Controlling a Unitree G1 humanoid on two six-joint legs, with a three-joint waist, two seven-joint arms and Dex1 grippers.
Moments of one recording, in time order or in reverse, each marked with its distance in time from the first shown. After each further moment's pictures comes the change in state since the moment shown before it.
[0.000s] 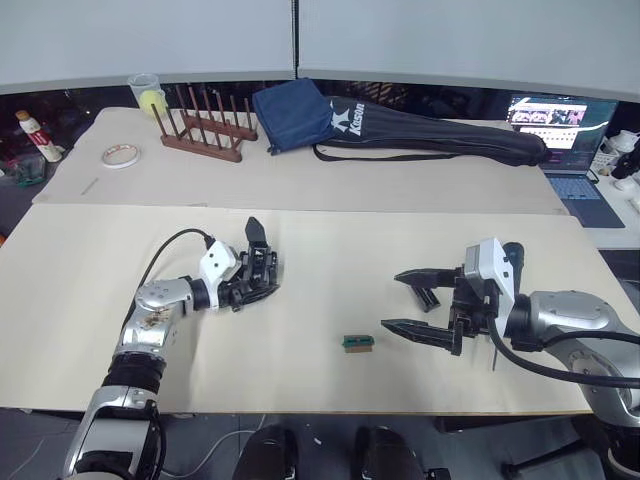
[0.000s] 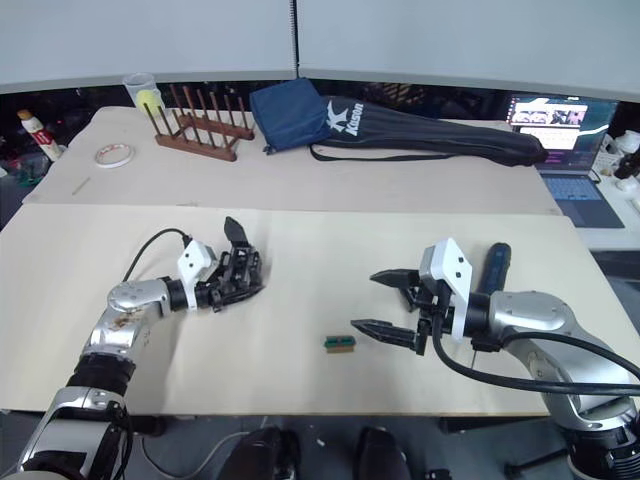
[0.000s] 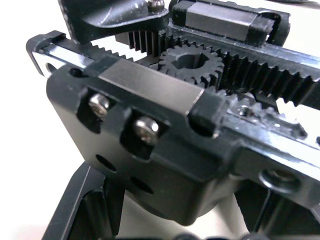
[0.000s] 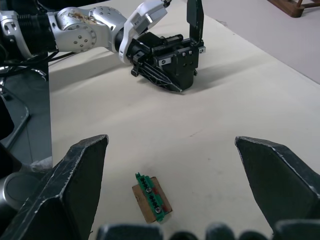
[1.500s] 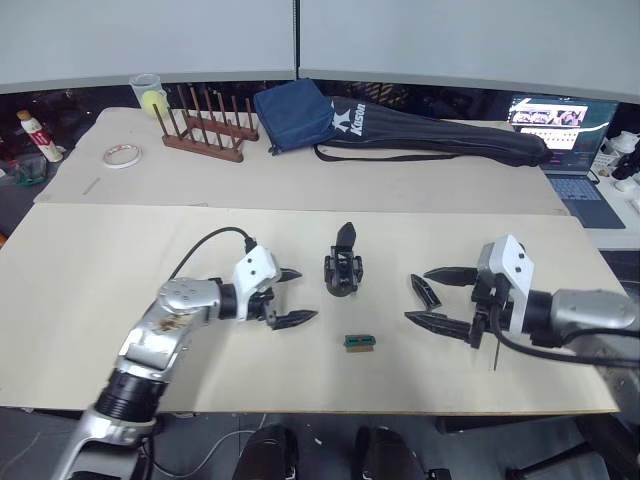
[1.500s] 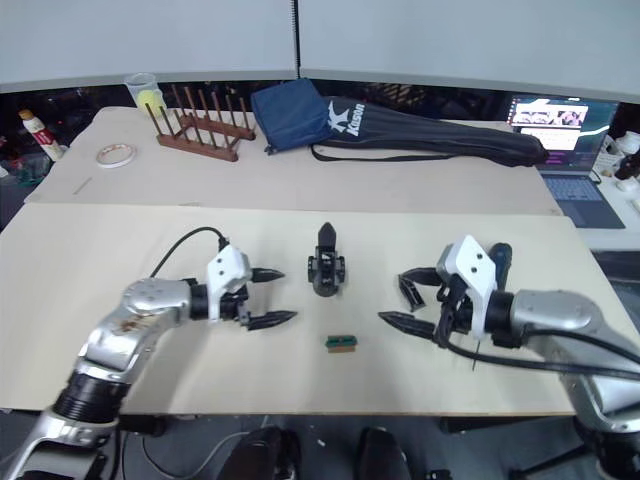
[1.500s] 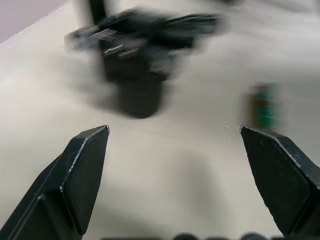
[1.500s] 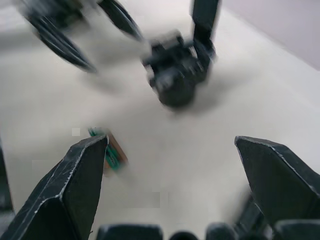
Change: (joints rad) left arm 0.087 0.166 -0.079 -0.602 -0.193 0.460 -0.078; right arm -0.060 -0.187 -0.020 0.080 -0.046 0.138 -0.052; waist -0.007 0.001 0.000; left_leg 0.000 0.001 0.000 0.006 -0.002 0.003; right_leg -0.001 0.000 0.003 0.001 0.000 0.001
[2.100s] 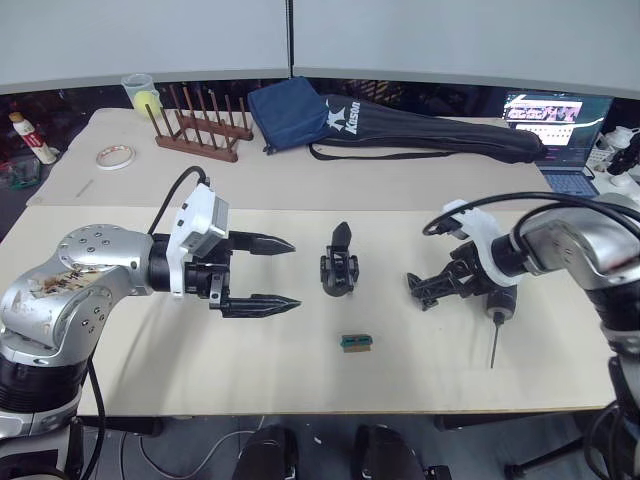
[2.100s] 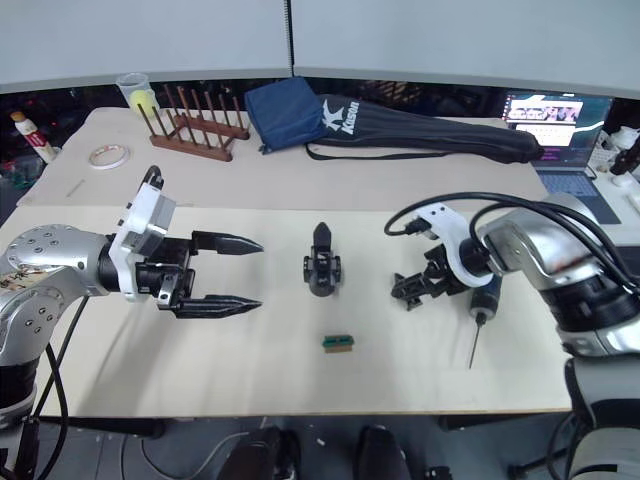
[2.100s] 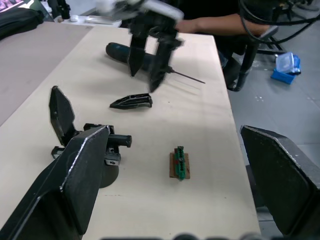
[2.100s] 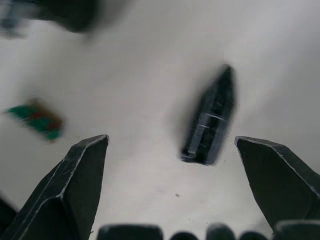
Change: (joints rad) left arm -0.121 0.202 0.194 -0.239 -0.356 0.250 -0.052; right arm -0.747 0.092 0.527 0.478 -0.119 0.784 -0.093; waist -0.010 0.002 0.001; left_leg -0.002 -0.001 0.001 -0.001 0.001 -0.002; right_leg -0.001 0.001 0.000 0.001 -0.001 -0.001
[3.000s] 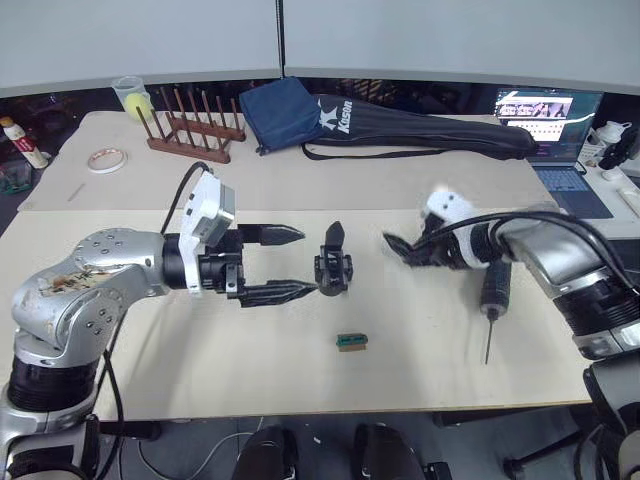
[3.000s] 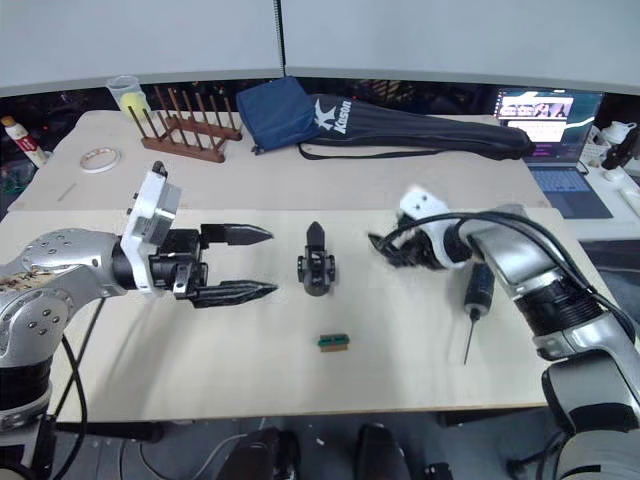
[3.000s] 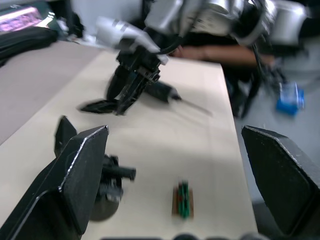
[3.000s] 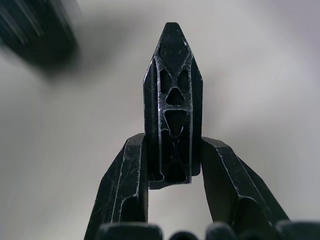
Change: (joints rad) left arm -0.050 -0.138 0.041 0.014 -0.162 0.135 0.290; right arm 0.100 0.086 -0.091 0.063 -0.211 -0.829 0.157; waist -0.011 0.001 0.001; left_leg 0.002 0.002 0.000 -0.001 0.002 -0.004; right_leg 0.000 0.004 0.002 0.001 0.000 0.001
